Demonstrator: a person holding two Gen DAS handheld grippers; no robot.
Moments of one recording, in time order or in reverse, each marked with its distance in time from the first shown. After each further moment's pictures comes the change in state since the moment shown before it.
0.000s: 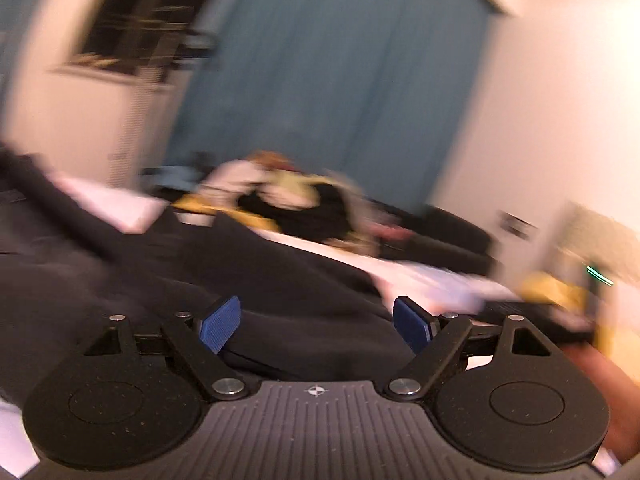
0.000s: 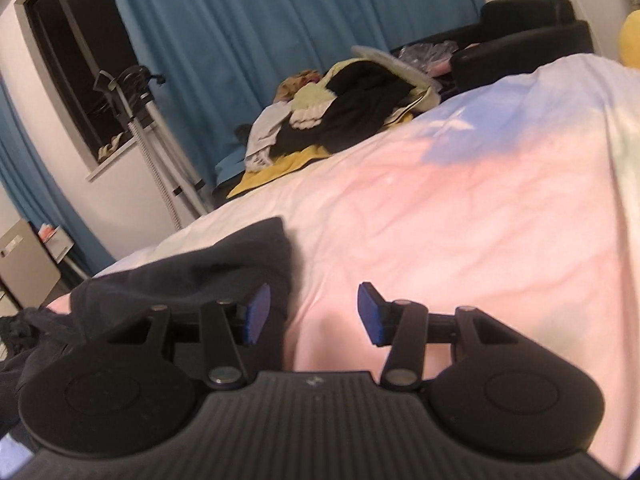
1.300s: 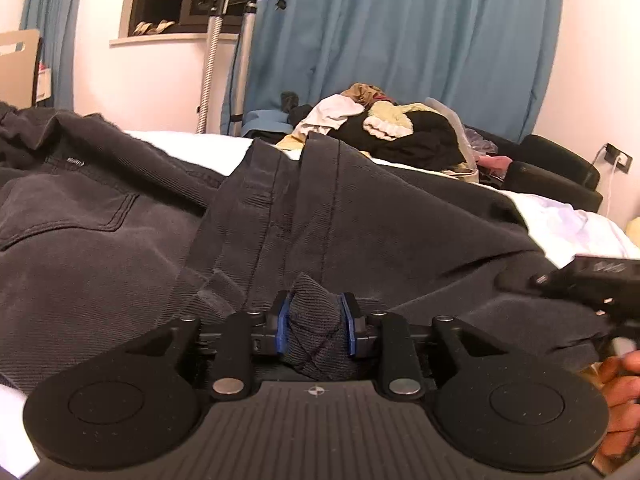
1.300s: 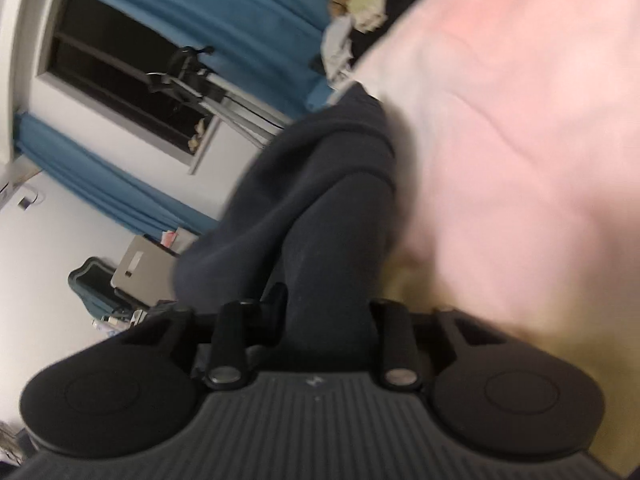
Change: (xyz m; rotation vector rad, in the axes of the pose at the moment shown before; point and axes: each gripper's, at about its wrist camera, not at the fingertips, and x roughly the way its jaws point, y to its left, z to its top) left arm 0.038 0.007 -0.011 0.146 0.180 0.181; right arm 0.053 0.009 -0.036 0.337 0.229 0.388
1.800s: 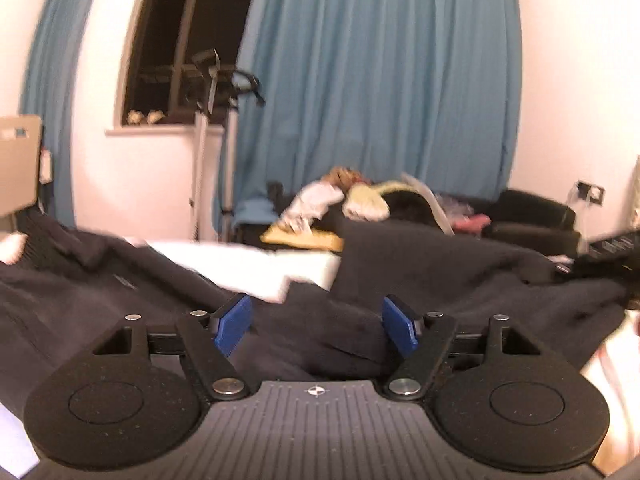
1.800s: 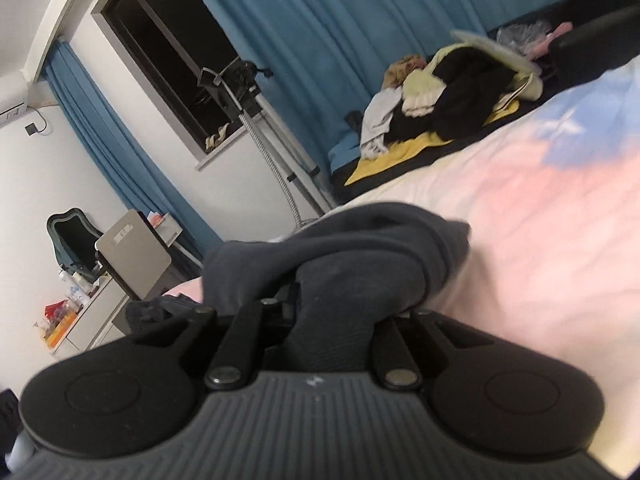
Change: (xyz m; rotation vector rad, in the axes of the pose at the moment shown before) left arm -0.099 -0.015 0.028 0.050 -0.254 0.011; right arm -0.114 0.106 0.020 -0.350 -0.111 -0.083
